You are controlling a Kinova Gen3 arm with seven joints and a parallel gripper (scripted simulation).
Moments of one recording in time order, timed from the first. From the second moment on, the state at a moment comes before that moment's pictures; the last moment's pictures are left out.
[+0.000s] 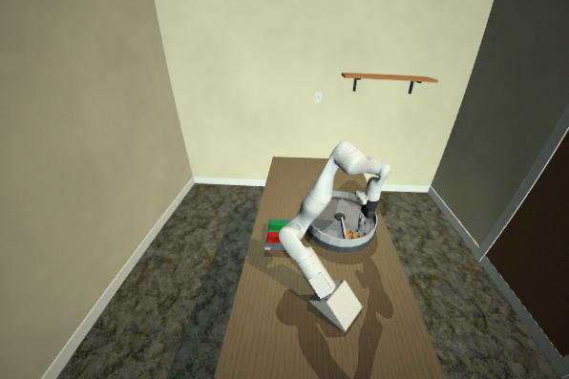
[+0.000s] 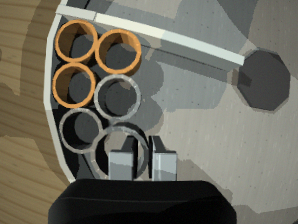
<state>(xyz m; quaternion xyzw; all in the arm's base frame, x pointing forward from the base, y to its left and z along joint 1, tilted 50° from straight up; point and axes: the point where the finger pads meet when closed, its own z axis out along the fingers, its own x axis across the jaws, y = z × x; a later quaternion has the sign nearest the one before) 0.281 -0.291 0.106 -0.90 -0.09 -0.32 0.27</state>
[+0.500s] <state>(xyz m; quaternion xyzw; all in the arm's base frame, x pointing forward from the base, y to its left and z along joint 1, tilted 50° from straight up) 0.279 -0.294 0.110 -0.90 -0.09 -0.32 0.27</state>
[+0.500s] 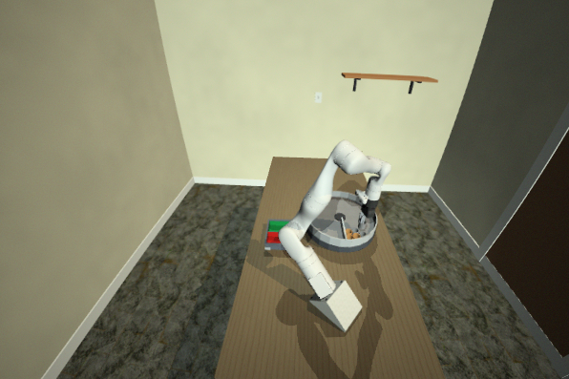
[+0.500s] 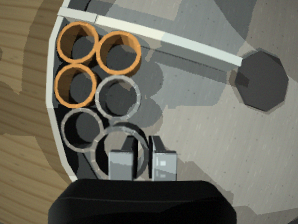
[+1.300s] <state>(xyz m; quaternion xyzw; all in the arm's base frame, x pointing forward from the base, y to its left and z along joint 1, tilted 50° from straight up) 0.254 -0.318 0.139 -0.90 -0.09 -0.32 0.27</state>
